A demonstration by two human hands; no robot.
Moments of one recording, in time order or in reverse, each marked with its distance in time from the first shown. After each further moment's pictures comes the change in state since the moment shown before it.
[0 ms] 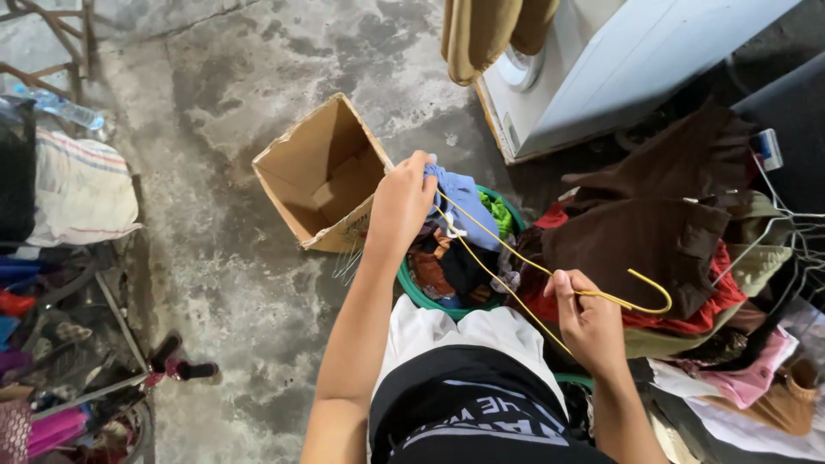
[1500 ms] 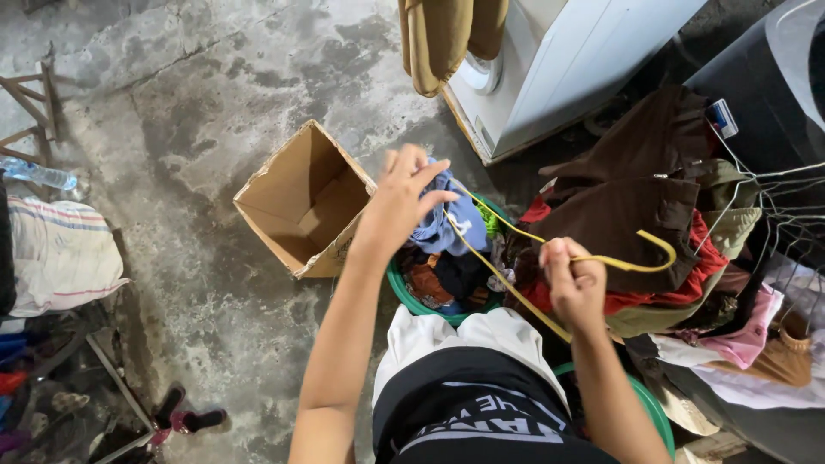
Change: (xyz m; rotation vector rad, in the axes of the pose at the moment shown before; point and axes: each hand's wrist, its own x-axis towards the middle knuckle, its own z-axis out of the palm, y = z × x) left_hand 0.022 0.019 -0.022 -0.060 -0.105 0.499; right_hand 0.023 0.034 0.032 0.528 0.182 0.046
